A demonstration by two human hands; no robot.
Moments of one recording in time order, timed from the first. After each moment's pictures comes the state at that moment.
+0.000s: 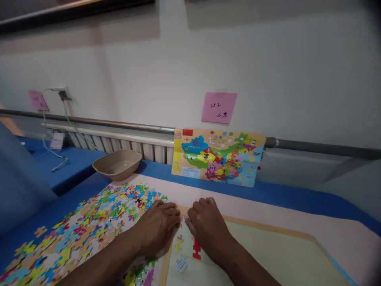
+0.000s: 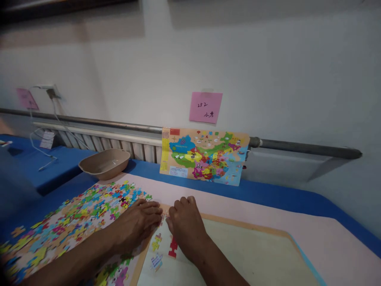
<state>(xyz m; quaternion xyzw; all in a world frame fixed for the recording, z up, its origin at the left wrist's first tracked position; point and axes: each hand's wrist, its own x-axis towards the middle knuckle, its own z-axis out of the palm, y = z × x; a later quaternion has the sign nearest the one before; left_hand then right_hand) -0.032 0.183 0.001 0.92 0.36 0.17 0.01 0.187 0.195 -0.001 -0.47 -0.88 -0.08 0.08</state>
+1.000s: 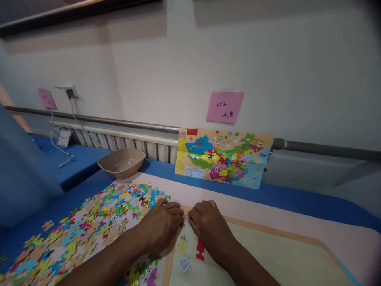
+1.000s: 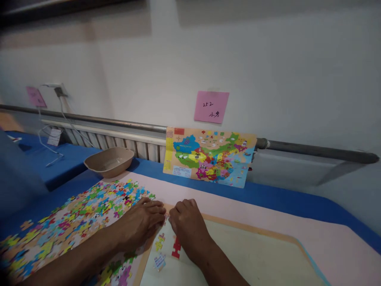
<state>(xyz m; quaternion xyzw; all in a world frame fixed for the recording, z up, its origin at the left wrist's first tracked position) -0.029 0.185 0.003 0.91 0.38 0.14 0.05 0.191 0.202 -0.023 -0.39 -0.89 -0.09 0.23</state>
